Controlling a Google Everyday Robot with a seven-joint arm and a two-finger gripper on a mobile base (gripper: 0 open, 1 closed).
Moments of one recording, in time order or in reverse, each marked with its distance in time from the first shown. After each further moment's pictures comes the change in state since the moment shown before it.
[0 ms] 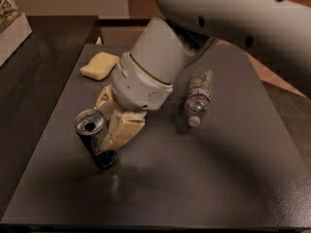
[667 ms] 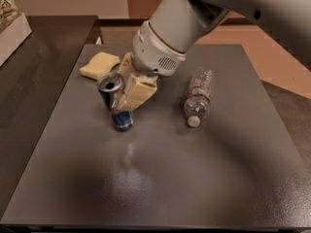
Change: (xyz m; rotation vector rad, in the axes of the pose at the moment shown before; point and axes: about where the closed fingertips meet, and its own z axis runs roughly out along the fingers) arm 0.041 -0.061 -0.045 0.146 0.070 0.153
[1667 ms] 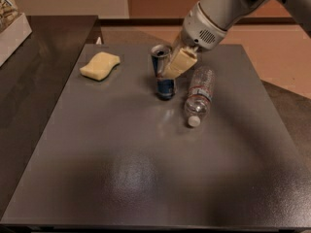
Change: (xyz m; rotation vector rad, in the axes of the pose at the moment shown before) arm 0.119 -0.080 -0.065 0.171 0.089 0.339
